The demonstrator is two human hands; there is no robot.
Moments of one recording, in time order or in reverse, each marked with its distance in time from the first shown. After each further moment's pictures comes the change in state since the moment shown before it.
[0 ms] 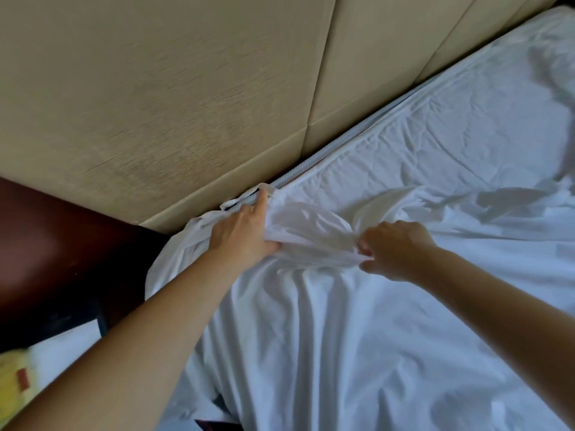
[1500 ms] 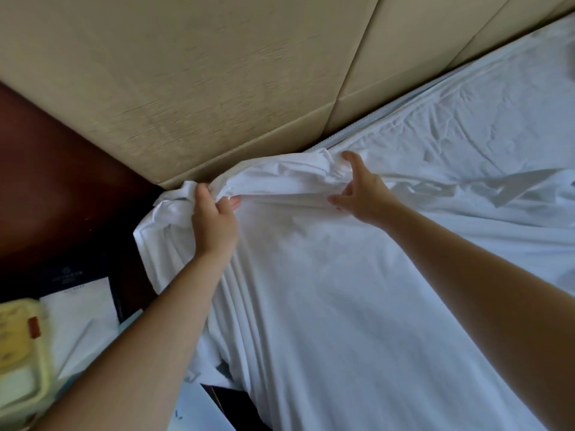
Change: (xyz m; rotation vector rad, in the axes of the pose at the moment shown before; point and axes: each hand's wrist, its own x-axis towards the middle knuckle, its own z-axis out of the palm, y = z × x) left_hand -0.040 -0.033 0.024 -1.150 0.472 -0.520; right_hand 0.066 -0.035 0.005 0.841 0.260 0.018
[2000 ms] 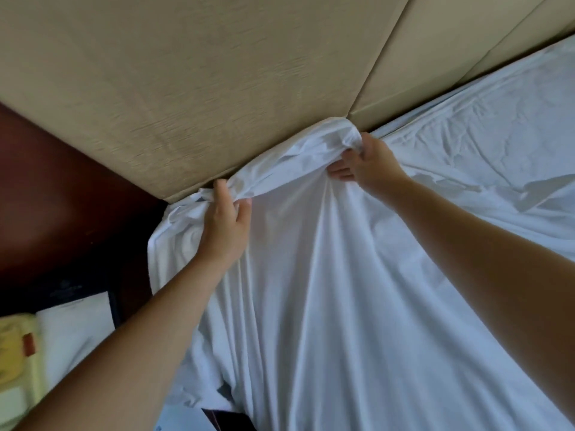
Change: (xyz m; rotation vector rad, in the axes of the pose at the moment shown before) left_hand 0.021 0.005 -0.002 0.343 -0.108 0.305; right_hand 0.051 -0.026 -0.018 0.475 0.110 -0.043
